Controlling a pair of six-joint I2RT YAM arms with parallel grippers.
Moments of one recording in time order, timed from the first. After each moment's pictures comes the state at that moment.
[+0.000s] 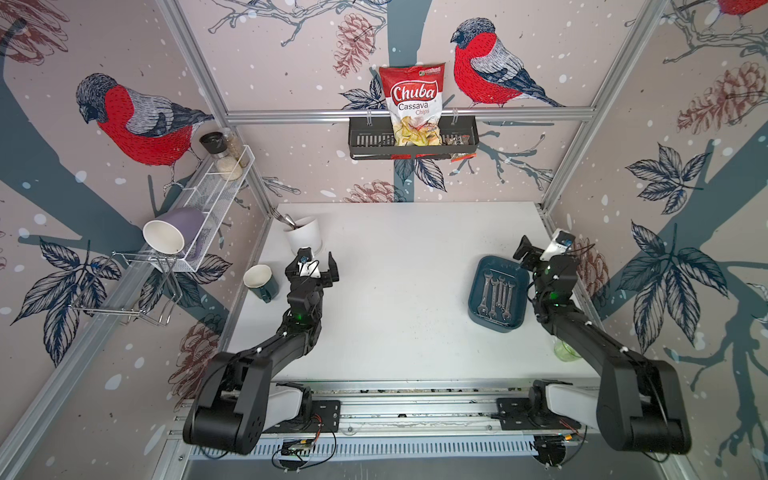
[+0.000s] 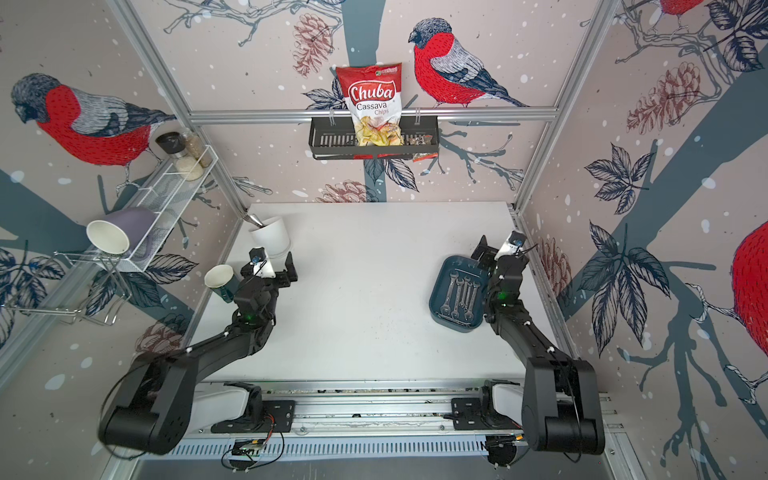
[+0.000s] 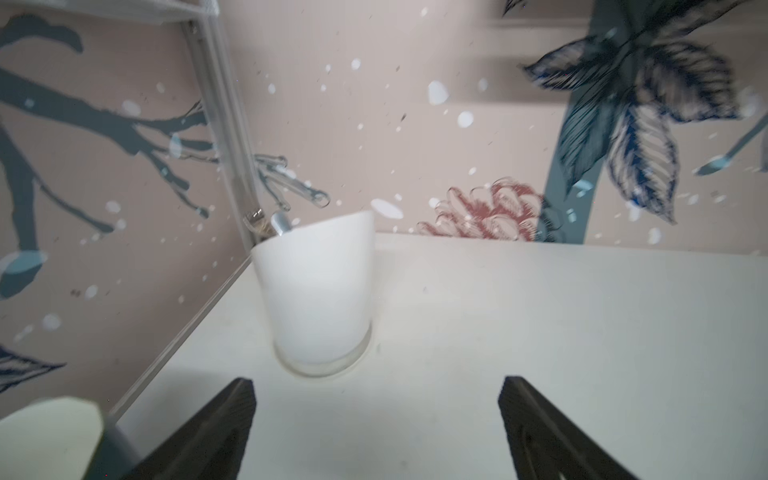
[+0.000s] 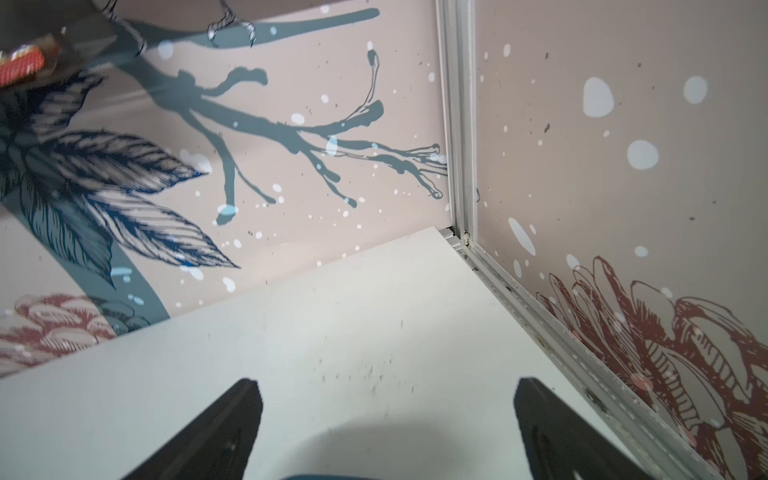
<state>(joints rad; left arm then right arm) -0.21 1.19 0.41 0.74 -0.29 -0.06 -0.01 1.19 0.62 0.41 0.20 0.25</state>
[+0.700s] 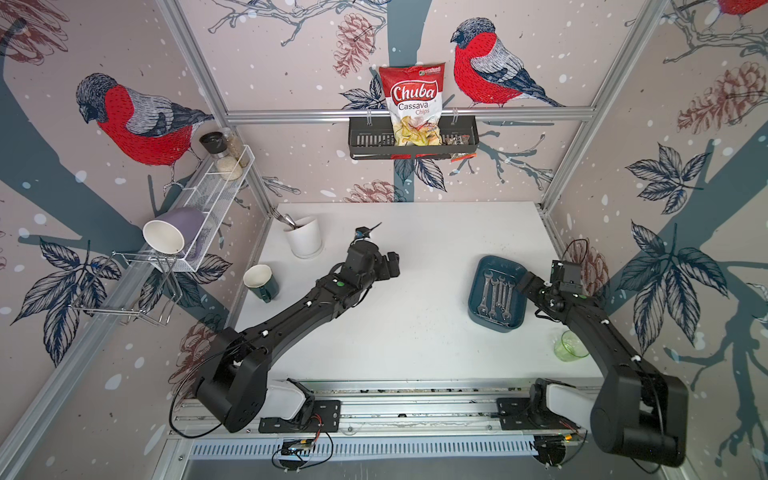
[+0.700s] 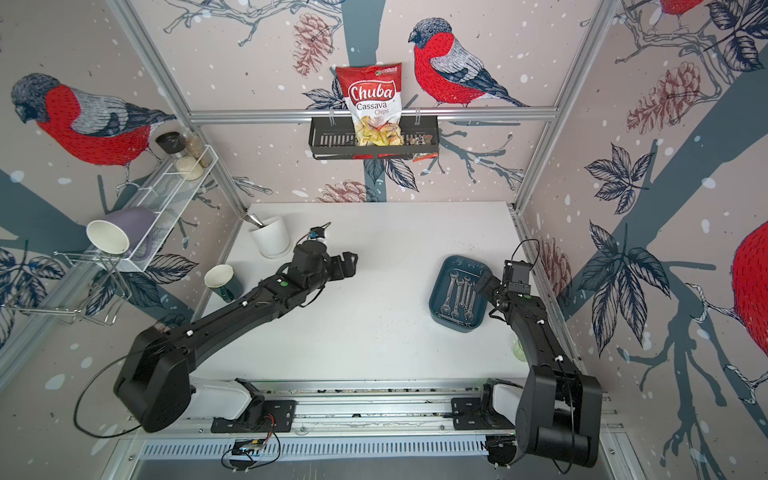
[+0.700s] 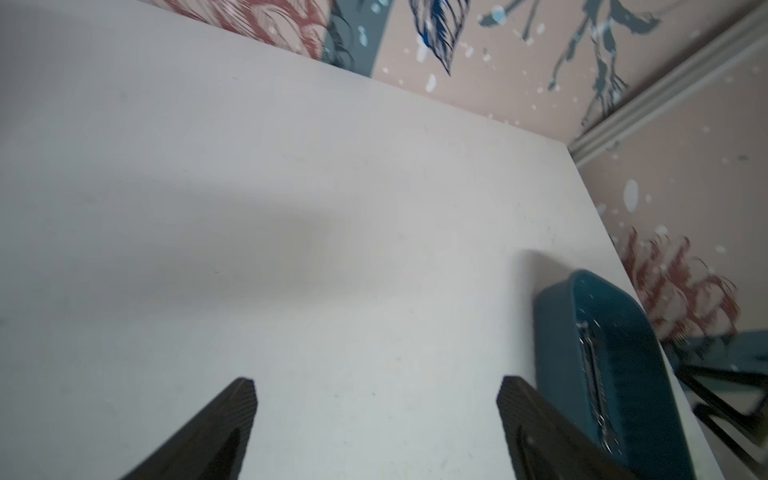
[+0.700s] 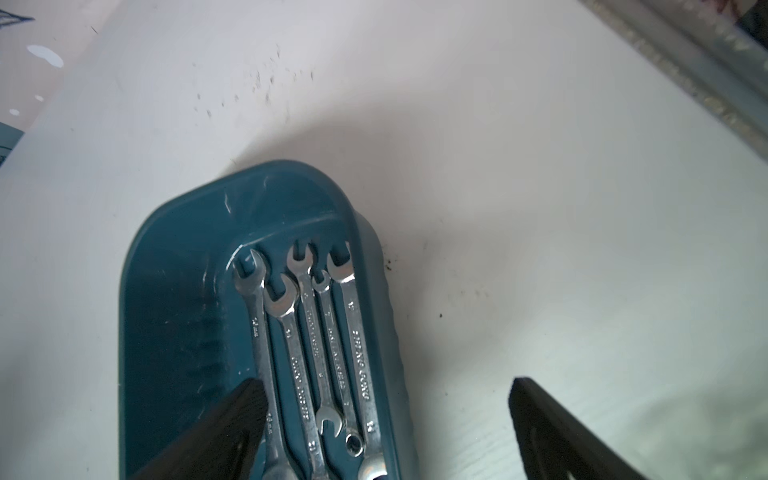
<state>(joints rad) -0.64 1.41 0.96 -0.12 -0.10 -0.58 -0.13 1.20 0.64 -0.39 -0.07 0.48</state>
